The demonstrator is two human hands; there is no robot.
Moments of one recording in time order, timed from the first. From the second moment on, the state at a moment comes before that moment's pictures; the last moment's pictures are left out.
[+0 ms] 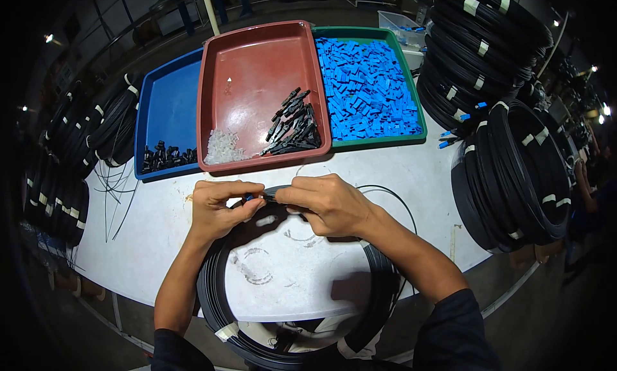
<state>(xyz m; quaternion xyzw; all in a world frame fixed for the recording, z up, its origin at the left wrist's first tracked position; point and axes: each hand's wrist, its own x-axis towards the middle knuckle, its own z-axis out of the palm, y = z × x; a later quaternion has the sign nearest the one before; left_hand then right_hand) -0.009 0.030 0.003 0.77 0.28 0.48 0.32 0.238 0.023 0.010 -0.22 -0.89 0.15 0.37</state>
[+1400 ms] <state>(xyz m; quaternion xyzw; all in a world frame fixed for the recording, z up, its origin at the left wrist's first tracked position) -0.012 0.031 0.001 0.79 0.30 0.45 0.29 0.241 0.022 0.004 -0.24 -0.88 0.13 0.38</state>
